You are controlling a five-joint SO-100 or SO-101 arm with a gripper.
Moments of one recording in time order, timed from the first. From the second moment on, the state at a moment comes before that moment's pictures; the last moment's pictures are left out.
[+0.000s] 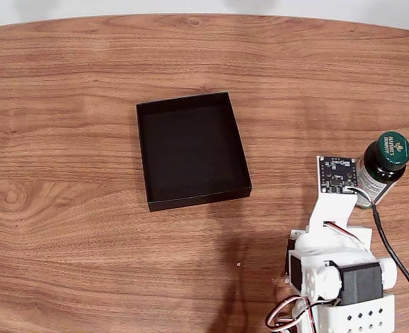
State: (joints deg) arm -1.1 191.7 174.5 77.2 173.3
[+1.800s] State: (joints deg) arm 0.9 191.6 174.5 75.4 171.6
